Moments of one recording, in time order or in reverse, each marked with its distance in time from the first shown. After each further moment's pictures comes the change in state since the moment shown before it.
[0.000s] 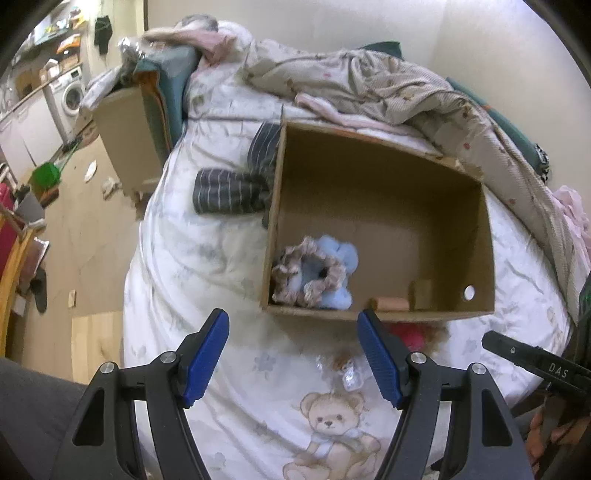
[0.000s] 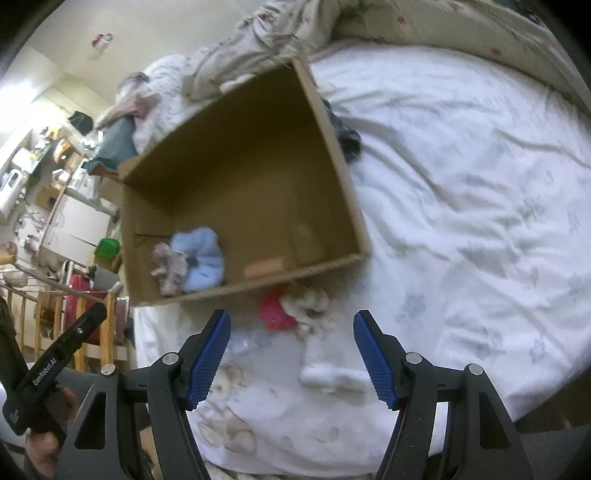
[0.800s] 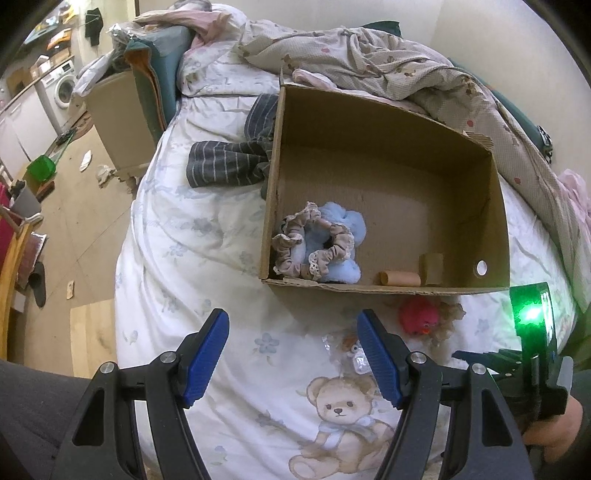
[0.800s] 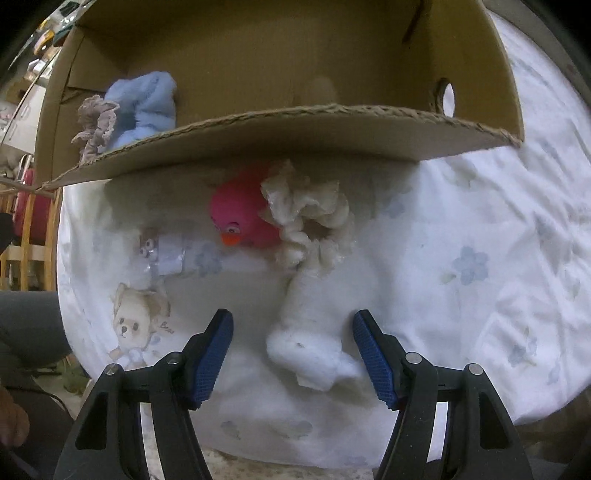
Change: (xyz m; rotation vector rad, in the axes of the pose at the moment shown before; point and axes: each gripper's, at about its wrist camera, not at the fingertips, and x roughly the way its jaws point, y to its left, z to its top) left arm 0.022 0.001 -0.012 0.024 0.063 -0.008; right arm 0.106 0.026 -0.026 -0.240 0.347 -0.197
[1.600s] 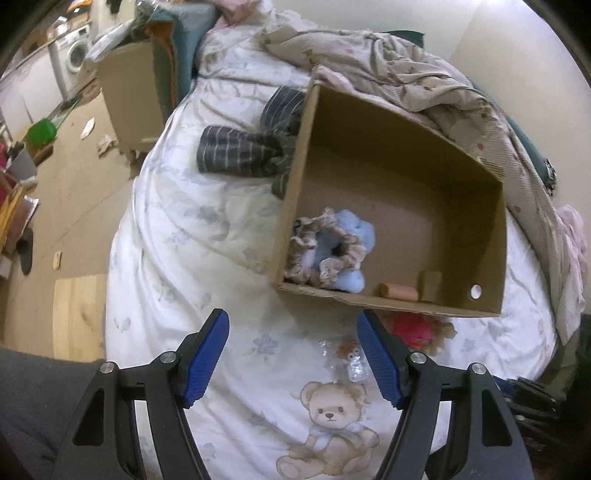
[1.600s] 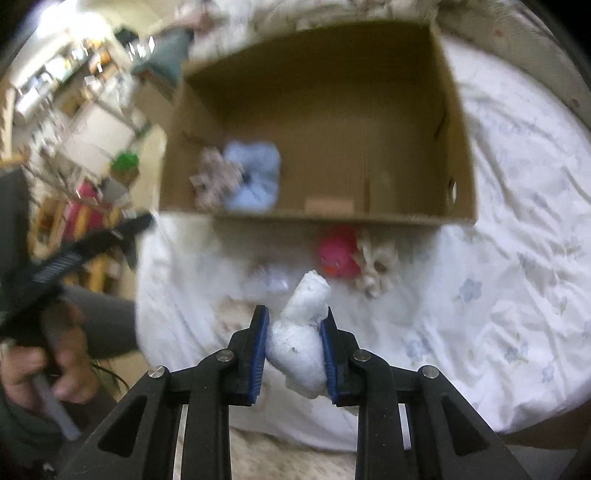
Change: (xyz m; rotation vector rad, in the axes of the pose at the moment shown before) left arm 0.010 0.026 0.006 -0.138 0.048 -0.059; right arm -0.092 0.026 -0.033 -0.045 -0.238 0.205
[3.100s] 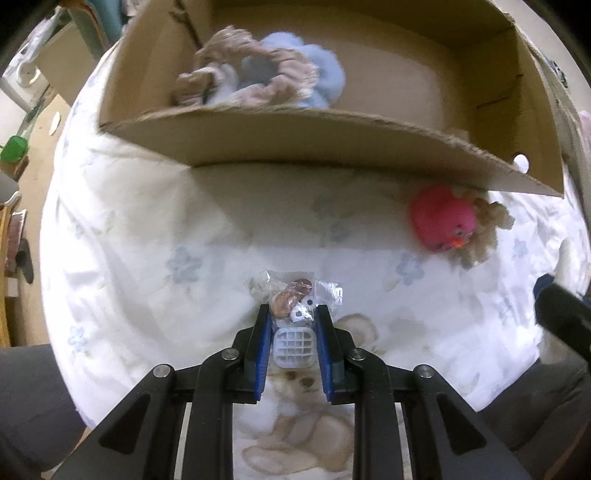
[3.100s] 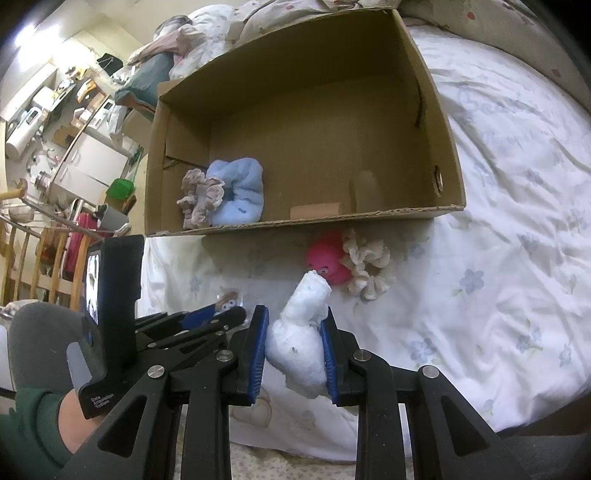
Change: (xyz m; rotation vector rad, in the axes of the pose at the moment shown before) left arm 0.095 -0.046 -0.065 0.195 0.290 0.095; right arm 0.013 -0.015 0.001 0.080 -0.021 0.000
